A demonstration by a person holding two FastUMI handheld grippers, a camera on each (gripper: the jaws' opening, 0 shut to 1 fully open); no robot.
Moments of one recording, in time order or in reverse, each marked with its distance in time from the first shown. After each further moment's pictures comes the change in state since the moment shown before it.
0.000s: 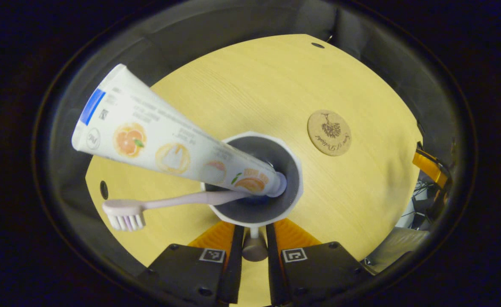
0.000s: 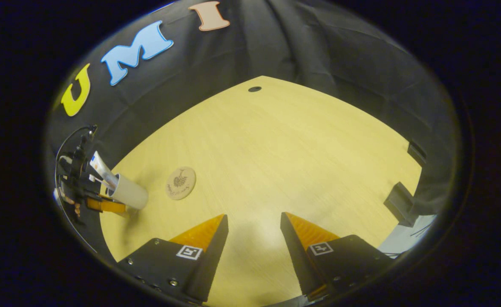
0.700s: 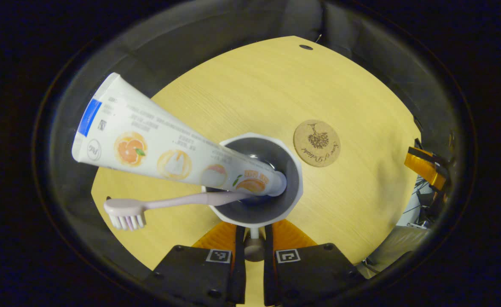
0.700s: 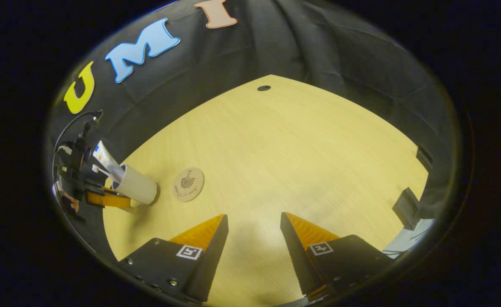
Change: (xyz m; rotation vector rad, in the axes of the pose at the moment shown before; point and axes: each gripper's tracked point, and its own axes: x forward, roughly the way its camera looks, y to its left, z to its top) left arm -0.019 -0.034 0.035 0.079 -0.043 0.011; right arm 0.009 0.013 0.005 -0.020 0.014 0.041
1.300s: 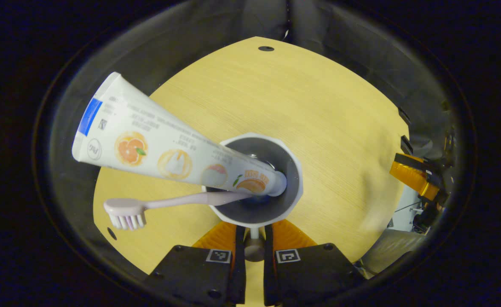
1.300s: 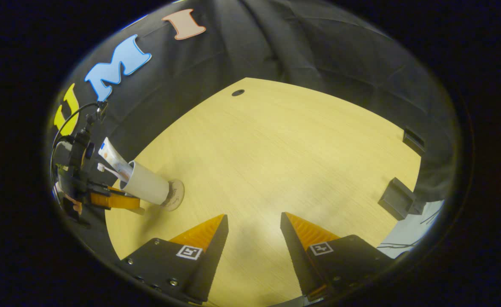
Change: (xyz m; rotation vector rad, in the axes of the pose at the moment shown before) left arm 0.009 -0.059 0.043 0.121 0.021 -0.062; right arm -0.007 -0.051 0.004 0.143 -0.026 -0.038
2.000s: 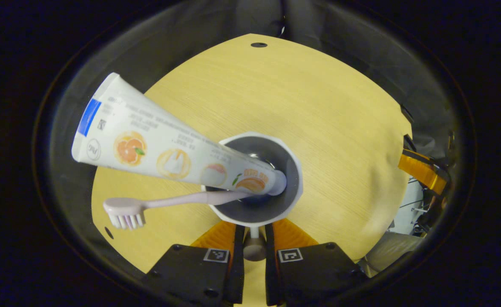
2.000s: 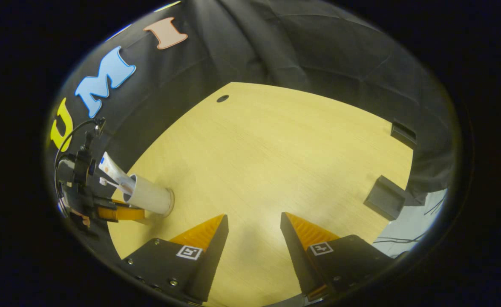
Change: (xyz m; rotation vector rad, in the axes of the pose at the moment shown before) left arm 0.003 0.000 -0.003 -0.010 0.001 0.025; right arm -0.012 -0.020 0.011 0.063 -0.013 -0.014
